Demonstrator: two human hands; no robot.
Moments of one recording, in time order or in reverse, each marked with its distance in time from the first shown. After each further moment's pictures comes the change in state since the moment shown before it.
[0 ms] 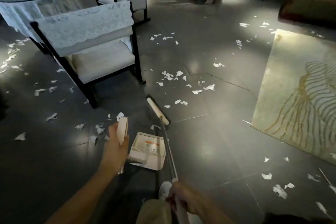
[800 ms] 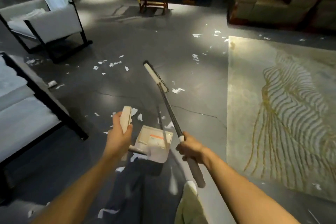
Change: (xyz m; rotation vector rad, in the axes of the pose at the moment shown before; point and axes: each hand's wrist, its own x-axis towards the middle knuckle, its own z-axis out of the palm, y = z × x) left_hand 0.426 0.306 0.367 -0.006 -0.211 0.189; right_hand 0.209 -0.358 -0.505 0.057 0.308 -0.281
